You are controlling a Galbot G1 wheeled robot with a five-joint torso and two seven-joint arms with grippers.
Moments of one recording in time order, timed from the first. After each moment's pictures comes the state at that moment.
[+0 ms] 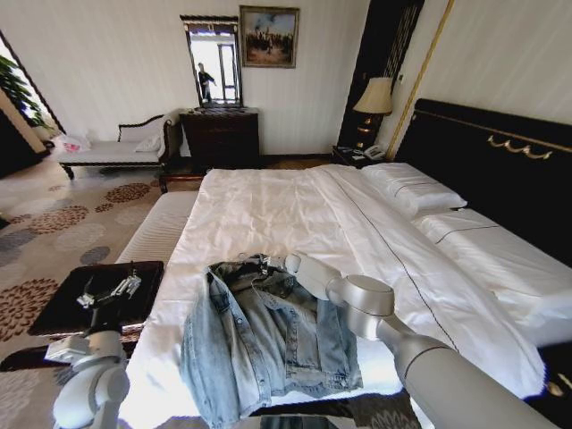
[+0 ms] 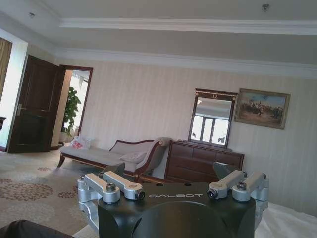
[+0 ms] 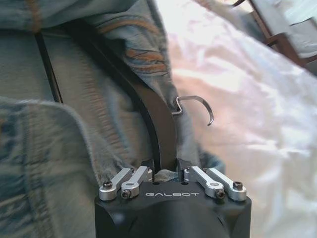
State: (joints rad) left arm 1.58 -1.42 -0.98 -2.15 -0.52 -0.02 -0.07; right arm -0.04 1.61 -0.97 0.27 0.24 0.22 -0.39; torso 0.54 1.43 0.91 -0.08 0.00
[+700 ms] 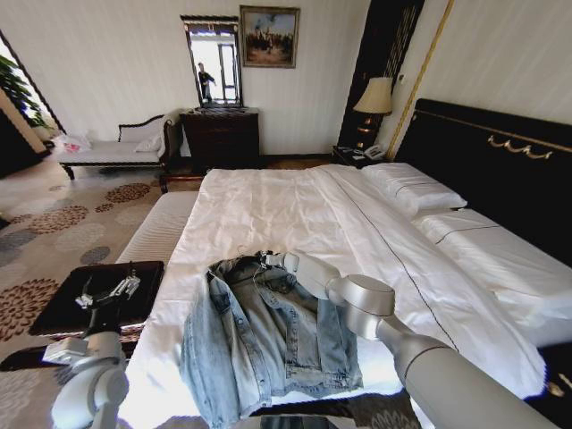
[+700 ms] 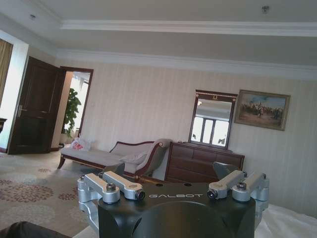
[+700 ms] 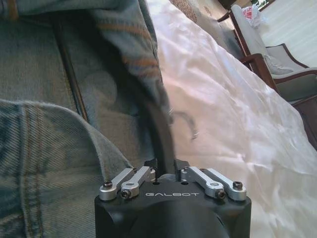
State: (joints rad) left arm 1.58 -1.42 -0.99 -2.16 -0.52 -0.02 -0.07; right arm -0.05 1.61 -0.96 0.28 0.12 0.26 -0.26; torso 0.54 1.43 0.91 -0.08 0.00
